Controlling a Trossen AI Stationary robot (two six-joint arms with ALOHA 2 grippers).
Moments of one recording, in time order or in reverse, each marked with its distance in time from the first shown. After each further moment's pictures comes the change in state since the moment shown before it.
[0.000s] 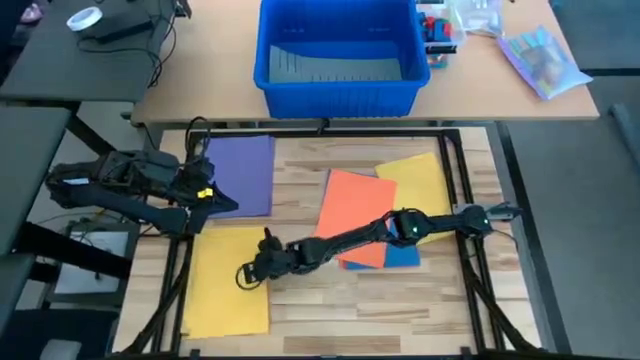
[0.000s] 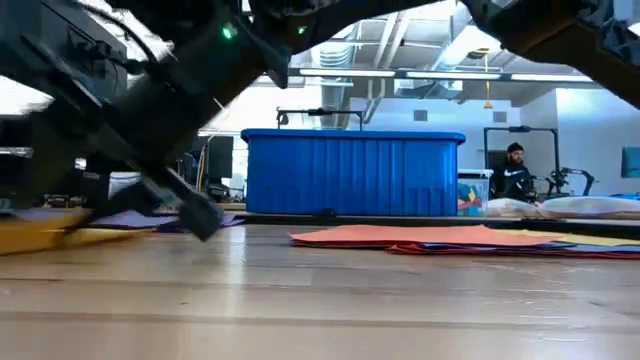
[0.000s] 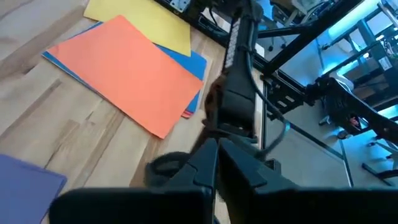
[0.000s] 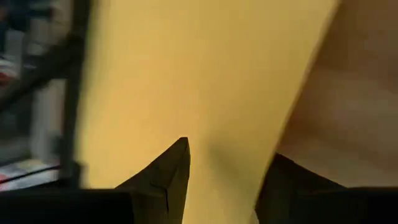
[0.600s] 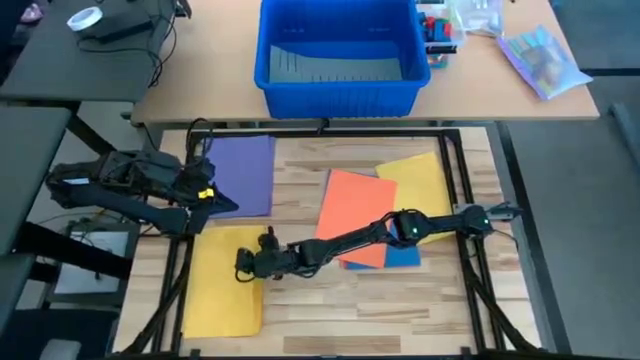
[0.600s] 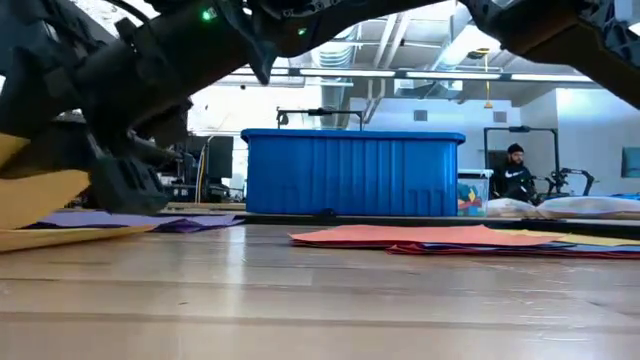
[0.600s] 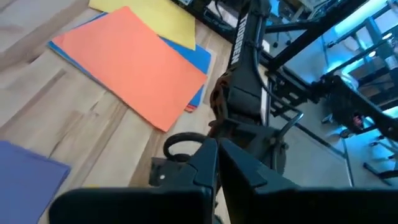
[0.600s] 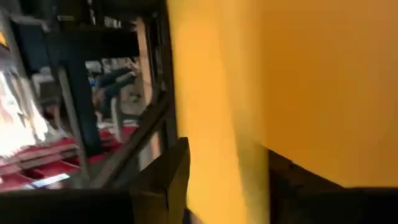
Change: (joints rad) left arm 0.000 0.000 0.000 -0.040 -0.001 -0.016; right arm 0.013 0.002 -0.002 0.284 0.160 0.284
